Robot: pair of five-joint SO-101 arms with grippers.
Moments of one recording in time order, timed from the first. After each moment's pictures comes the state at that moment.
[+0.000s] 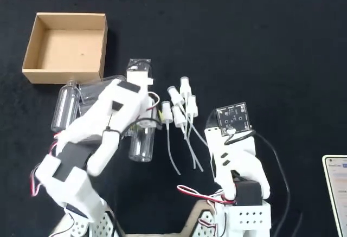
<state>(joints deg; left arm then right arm) 17.0 8.5 23.3 58.9 16.5 -1.1 -103.2 93.3 48.9 14.1</state>
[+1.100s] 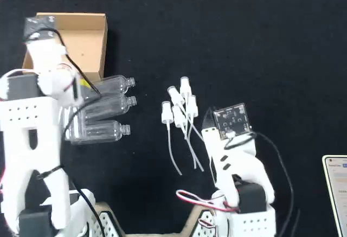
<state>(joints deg) -13.3 -27.5 13.8 82.9 -3.0 -5.4 -103.2 83.9 54.4 14.2</state>
